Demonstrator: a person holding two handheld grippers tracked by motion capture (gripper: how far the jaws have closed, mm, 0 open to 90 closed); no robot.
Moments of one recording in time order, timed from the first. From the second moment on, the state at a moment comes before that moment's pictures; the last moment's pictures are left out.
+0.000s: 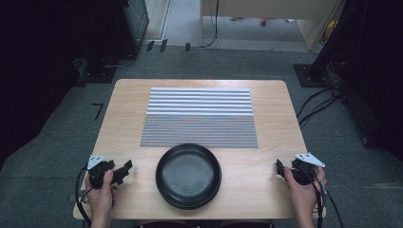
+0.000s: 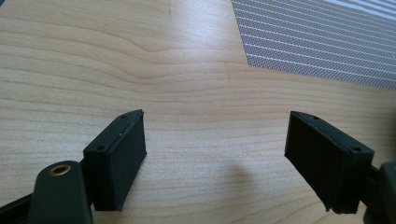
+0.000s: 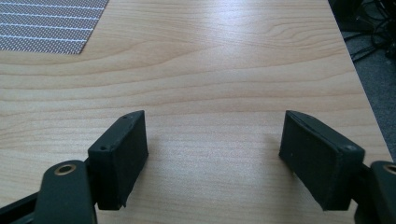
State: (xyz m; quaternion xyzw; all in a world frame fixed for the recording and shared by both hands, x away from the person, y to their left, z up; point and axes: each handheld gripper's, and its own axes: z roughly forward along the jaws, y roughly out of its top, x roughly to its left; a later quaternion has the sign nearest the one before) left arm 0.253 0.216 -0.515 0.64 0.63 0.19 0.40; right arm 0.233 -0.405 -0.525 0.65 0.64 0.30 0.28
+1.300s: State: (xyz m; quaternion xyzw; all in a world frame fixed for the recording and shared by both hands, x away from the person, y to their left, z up) left arm 0.251 0.181 -0.495 0.65 0.59 0.15 0.45; right arm 0.227 -0.360 -0.480 0.64 0.61 0.39 0.26
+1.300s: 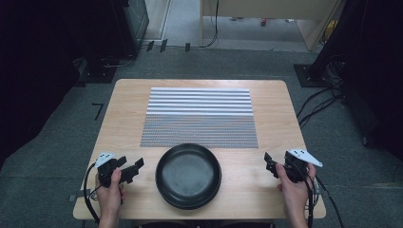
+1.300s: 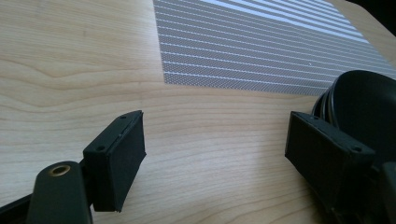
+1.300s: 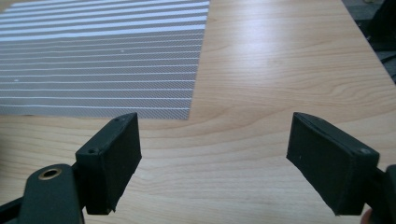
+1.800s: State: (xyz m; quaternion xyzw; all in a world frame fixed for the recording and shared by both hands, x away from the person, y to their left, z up) left arm 0.249 0.159 -0.489 0.67 0.57 0.12 0.47; right arm 0.224 -0.331 -0.474 0.61 0.63 0.42 0.24
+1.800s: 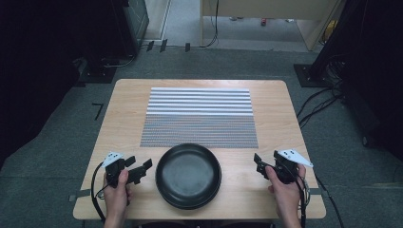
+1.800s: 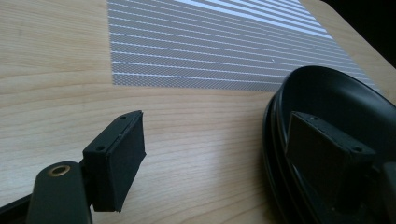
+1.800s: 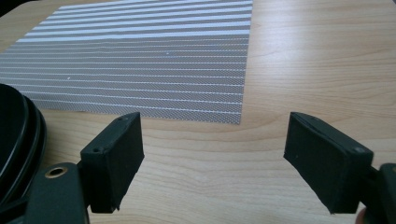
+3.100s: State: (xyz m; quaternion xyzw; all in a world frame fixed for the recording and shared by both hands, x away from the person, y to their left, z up) left arm 0.242 0.135 -0.492 0.70 0.54 0.05 0.47; right arm 0.246 -0.247 -0.462 0.58 0.63 0.50 0.13
